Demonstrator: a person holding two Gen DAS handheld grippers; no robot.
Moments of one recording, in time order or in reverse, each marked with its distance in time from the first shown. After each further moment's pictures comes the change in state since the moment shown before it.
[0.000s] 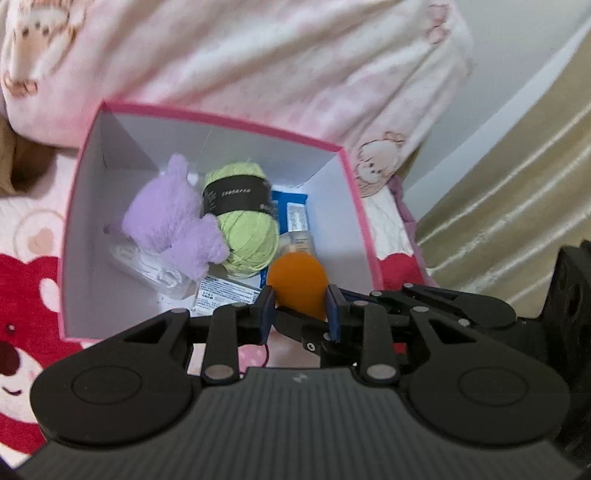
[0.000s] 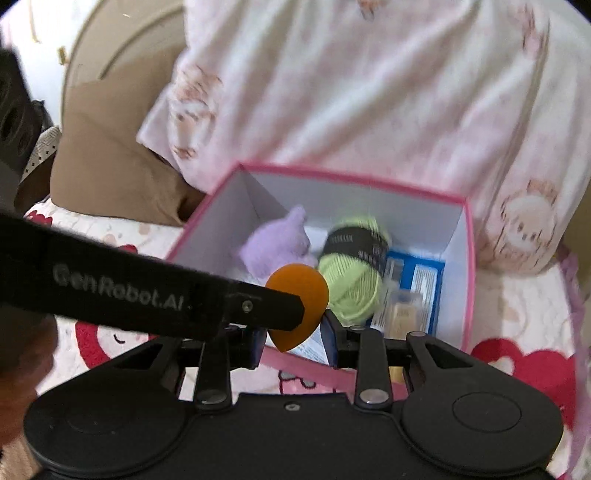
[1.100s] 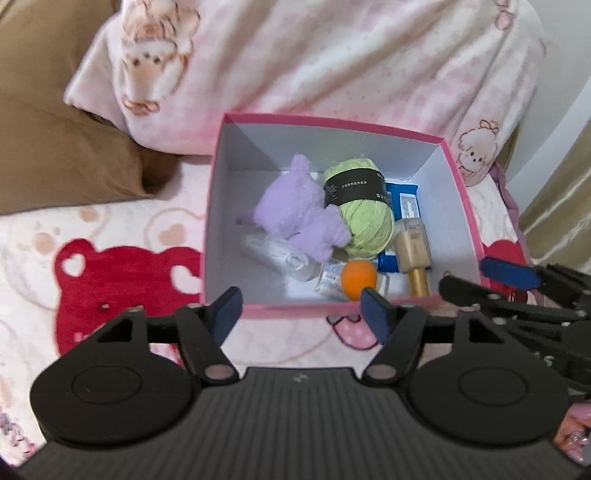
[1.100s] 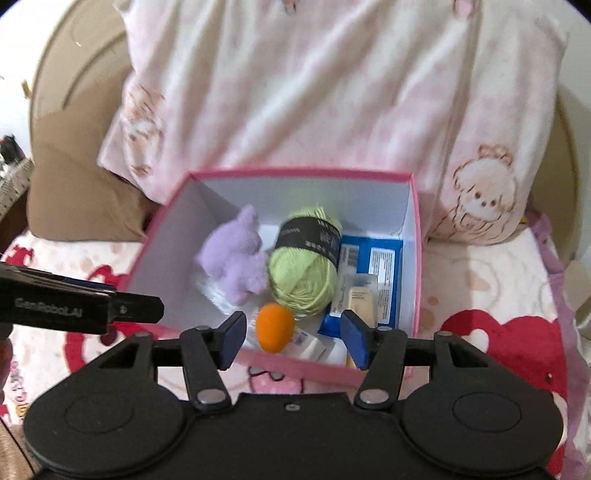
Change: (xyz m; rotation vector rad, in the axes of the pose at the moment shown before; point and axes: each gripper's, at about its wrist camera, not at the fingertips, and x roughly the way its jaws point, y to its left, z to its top) left arm -0.056 -0.012 -0.016 0.054 -0.003 0.413; right arm -0.045 -0.022 -0.027 0.080 -0.104 -0.051
